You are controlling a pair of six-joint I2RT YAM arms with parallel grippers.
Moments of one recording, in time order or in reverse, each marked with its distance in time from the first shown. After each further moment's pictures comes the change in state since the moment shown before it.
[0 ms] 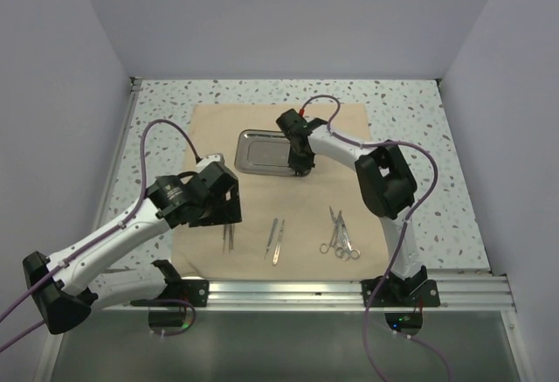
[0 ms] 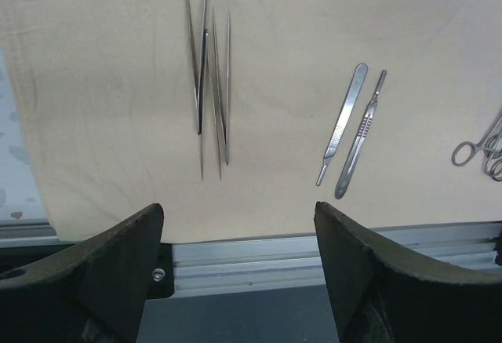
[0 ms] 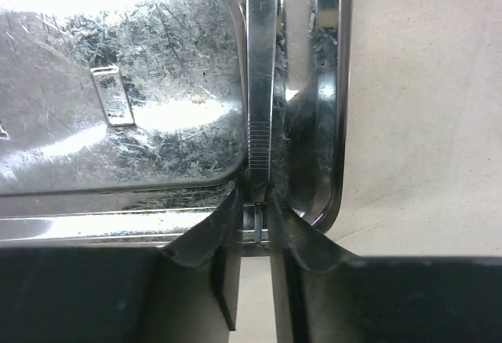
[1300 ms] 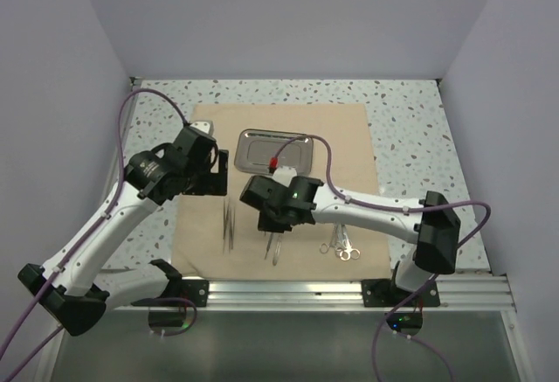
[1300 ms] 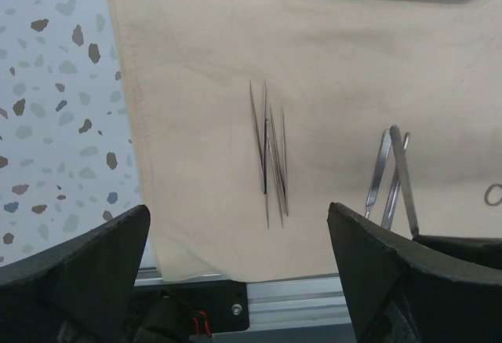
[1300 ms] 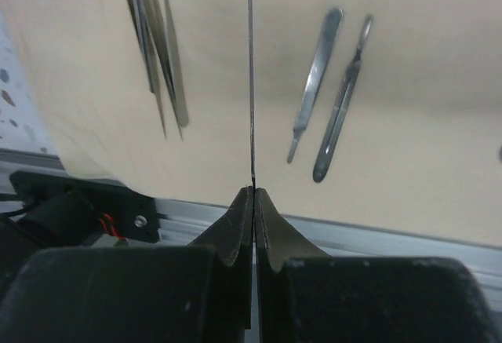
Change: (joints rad) left arm 0.220 0.054 0.250 -0.058 -0.052 0.394; right arm 0.547 -0.500 -0.228 -0.175 0.013 0.455
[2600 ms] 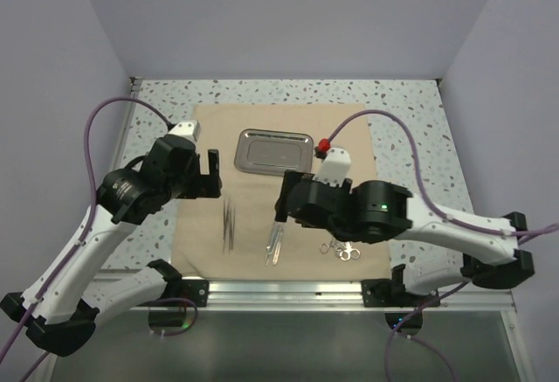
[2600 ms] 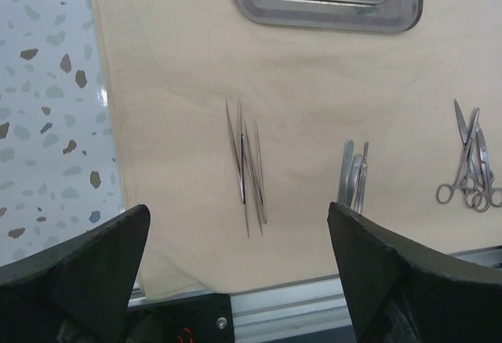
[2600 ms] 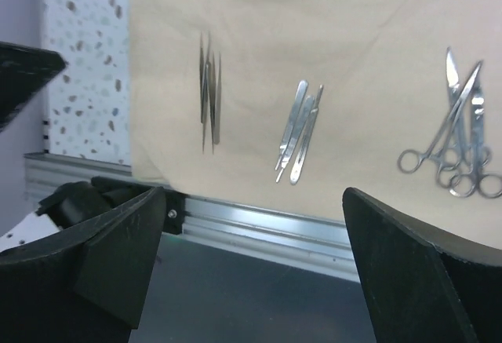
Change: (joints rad) left arm 0.002 -0.151 -0.010 0.031 0.045 0.008; right arm 0.201 -0.270 0.152 -0.328 0.358 0.106
